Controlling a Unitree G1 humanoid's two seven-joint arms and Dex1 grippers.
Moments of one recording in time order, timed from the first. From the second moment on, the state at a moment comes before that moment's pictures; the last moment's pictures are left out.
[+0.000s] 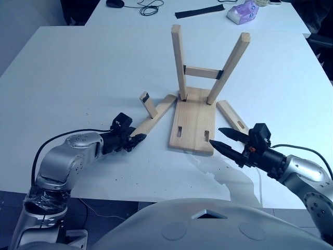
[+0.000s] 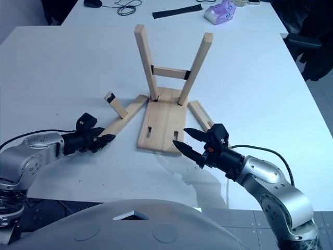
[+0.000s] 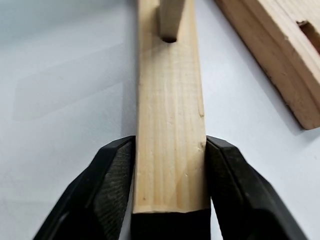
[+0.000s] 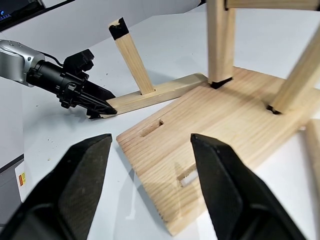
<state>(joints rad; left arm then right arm) 0.08 0.70 -0.04 -0.42 -0.50 1.02 -0.55 0.45 -0.62 -0.08 -0.75 0.73 0.62 0.61</state>
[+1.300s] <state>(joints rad) -0.62 0.38 0.34 -0.04 -0.65 0.67 -0.42 0.23 -0.66 -0.11 -0.58 0.74 0.62 0.72</state>
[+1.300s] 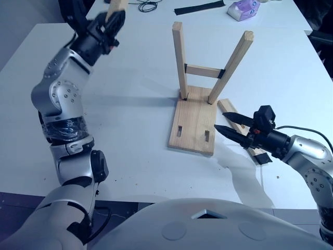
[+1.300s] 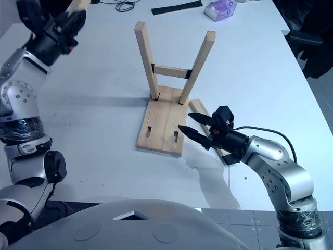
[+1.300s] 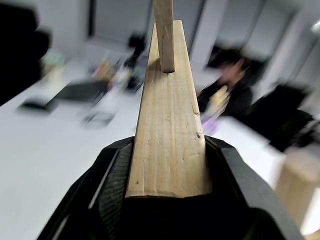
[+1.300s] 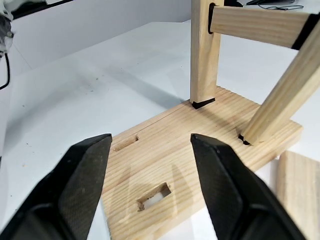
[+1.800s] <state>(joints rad) -0.66 0.40 0.27 -0.38 -1.36 0.97 -0.68 0.03 -0.72 -0.30 -0.51 0.97 0.69 0.81</state>
